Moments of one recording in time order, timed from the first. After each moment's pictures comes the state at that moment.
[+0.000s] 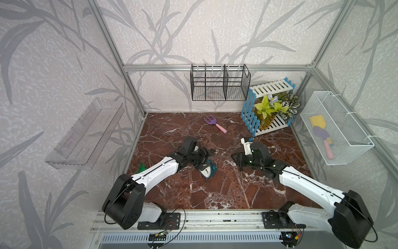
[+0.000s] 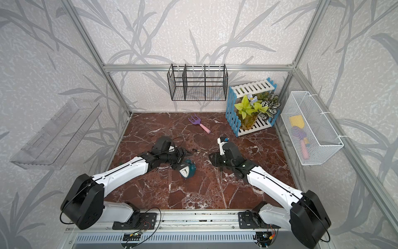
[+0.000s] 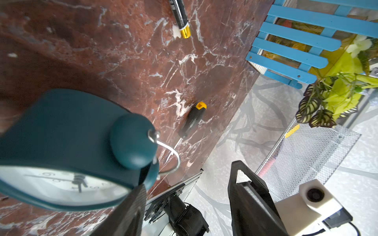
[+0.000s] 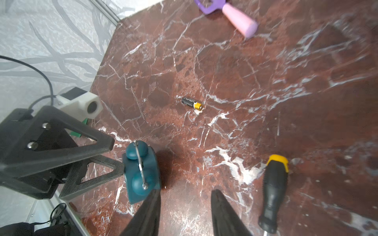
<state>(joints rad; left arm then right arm) -0.51 1.38 0.80 -0.17 0.54 -1.43 0.60 1.13 0.69 -0.17 -0.12 0.57</state>
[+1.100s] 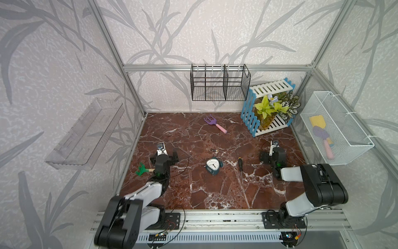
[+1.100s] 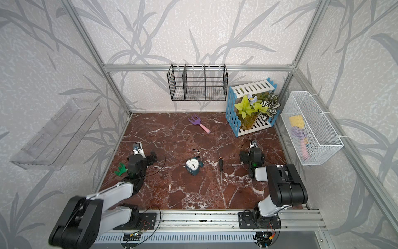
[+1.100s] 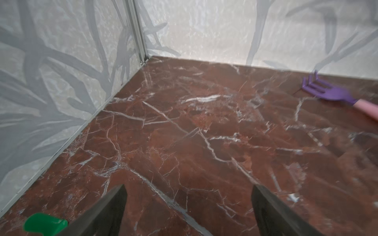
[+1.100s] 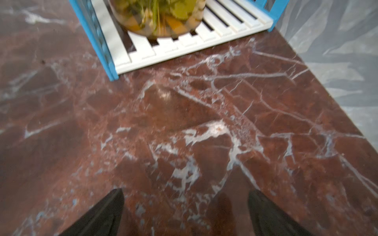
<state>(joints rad) -0.11 1.27 0.22 0.67 -0.33 -0.10 0.01 1.57 0.37 0.66 0.18 0.08</state>
